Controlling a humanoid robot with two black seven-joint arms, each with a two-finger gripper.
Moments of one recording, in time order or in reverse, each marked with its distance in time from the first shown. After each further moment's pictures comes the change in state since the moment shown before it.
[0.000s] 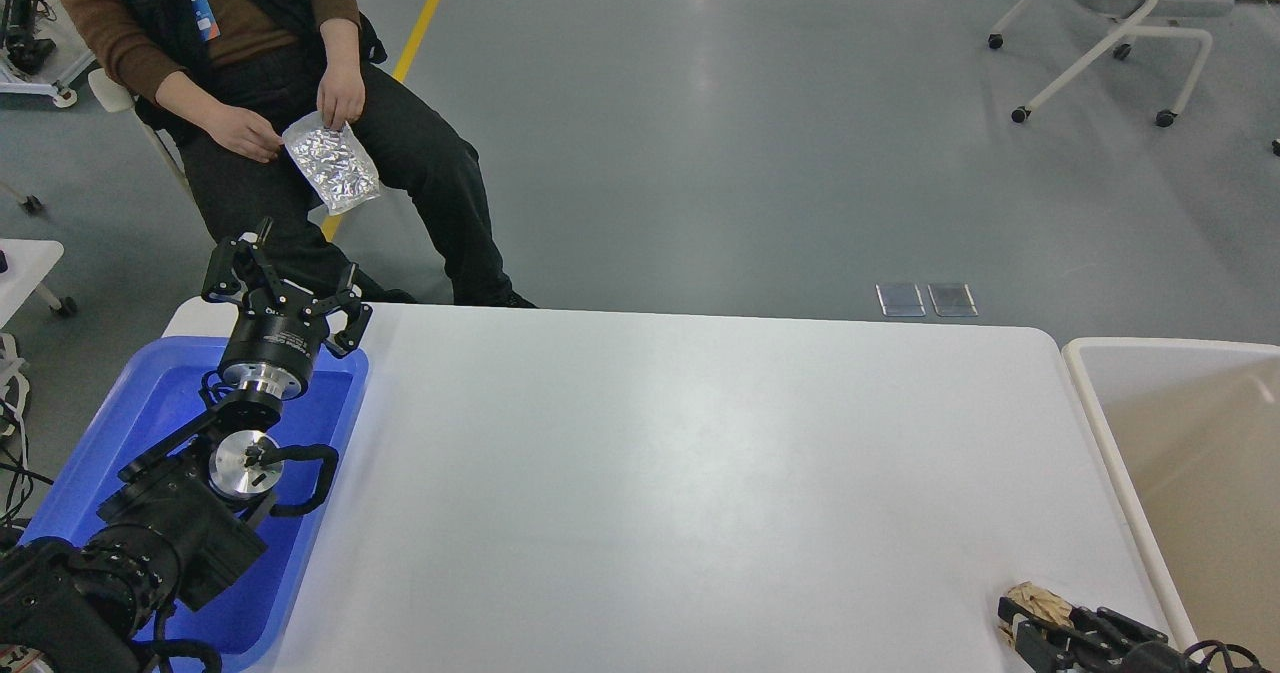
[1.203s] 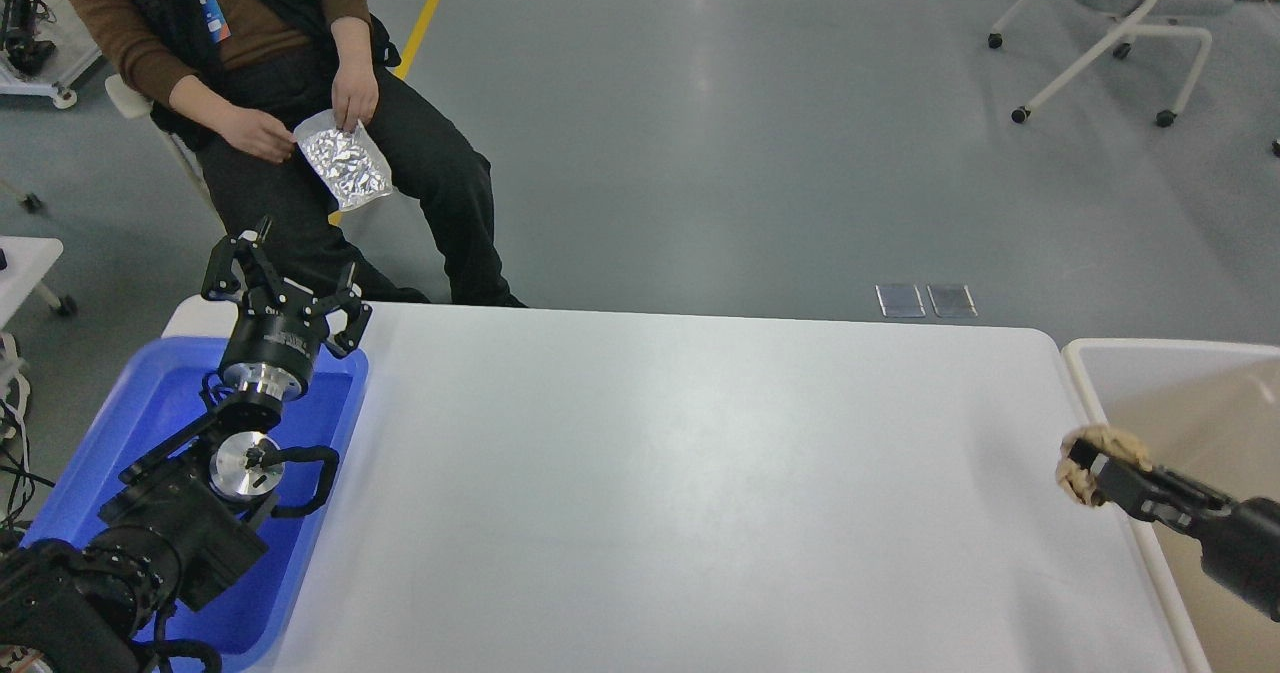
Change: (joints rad) left arm 0.000 0.000 0.000 0.000 0.000 0.000 0.001; right arm 0.274 -0.401 0.031 0.429 0.273 0.151 0.123
